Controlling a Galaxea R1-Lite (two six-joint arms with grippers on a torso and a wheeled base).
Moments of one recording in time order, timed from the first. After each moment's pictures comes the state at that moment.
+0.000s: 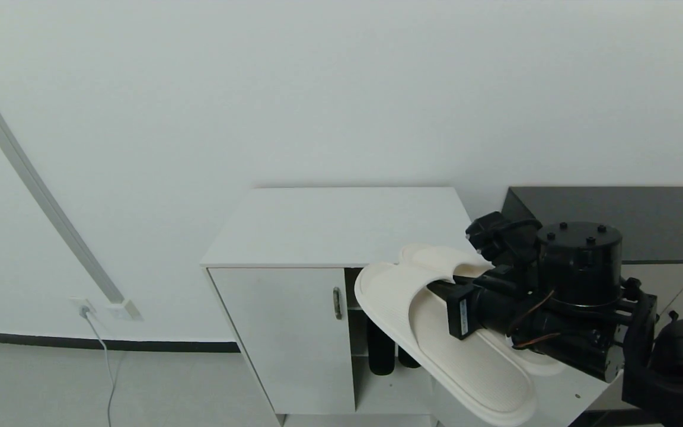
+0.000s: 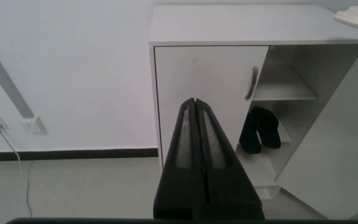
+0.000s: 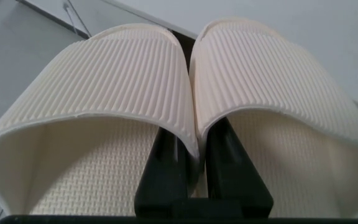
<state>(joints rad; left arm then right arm) 0.00 0.00 0.00 0.00 -0.01 0.00 0.73 1.72 -0.72 -0.75 -0.08 0.08</state>
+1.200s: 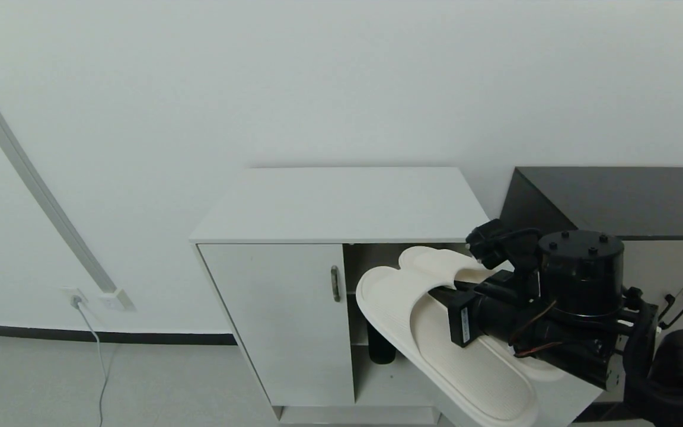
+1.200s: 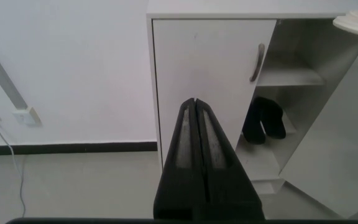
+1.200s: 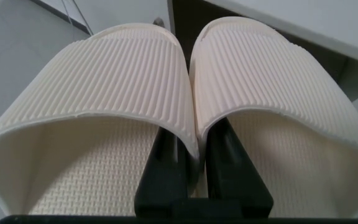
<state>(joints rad) 0.00 0.00 0.00 0.00 -0.01 0.00 0.73 1.73 -0.68 -0.80 -0.08 0.05</state>
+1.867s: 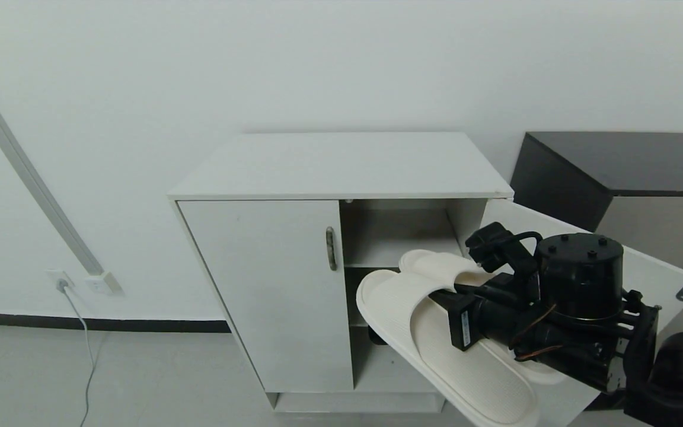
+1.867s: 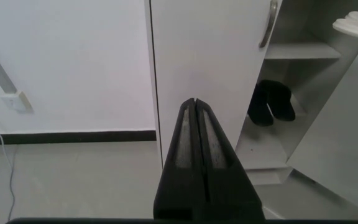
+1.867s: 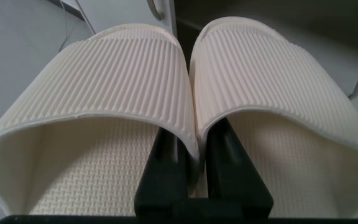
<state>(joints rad) 0.00 0.00 0.00 0.00 -0.01 0.00 0.73 1.73 -0.67 -0.80 -0.08 0.05</state>
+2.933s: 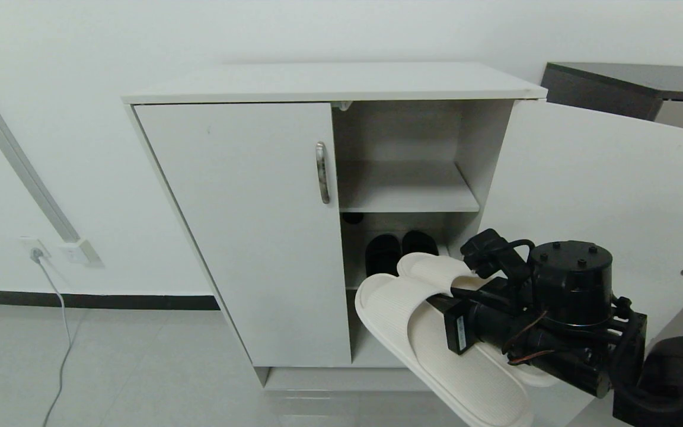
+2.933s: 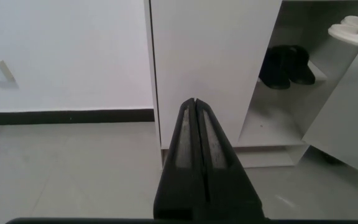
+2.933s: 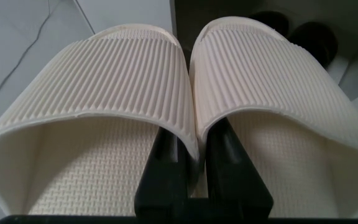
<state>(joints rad) 0.00 0.00 0.00 0.00 -0.01 0.00 0.73 1.76 -0.65 -0.85 -0.08 0.03</state>
